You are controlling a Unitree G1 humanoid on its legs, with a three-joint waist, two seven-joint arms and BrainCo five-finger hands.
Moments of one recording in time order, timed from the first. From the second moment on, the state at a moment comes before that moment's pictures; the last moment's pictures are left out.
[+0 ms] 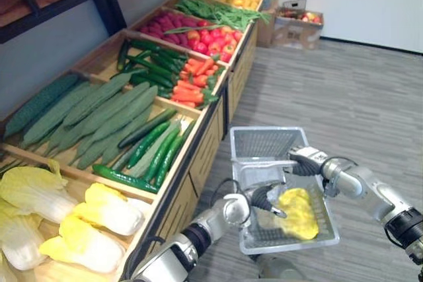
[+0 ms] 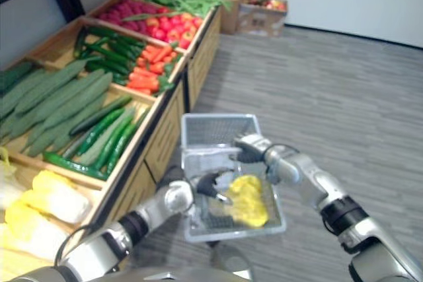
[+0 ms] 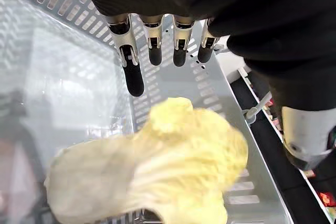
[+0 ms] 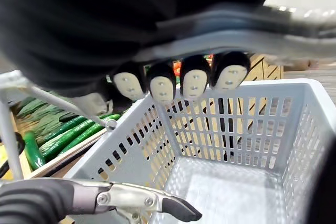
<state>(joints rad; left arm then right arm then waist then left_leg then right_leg) -0.41 0.07 -0.74 0.79 0.44 -0.24 -0.04 -0.33 -0.79 0.51 0.21 -0.45 -0.31 0.18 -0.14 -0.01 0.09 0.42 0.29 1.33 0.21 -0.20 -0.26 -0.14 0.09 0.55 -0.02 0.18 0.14</state>
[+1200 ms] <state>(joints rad) 0.23 0.39 -0.16 -0.38 -0.30 -0.33 -0.15 0.21 -0.24 -0.55 1.07 -0.30 -0.13 -0.08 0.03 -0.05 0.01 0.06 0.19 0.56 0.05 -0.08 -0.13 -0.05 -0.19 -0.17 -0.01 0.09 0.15</state>
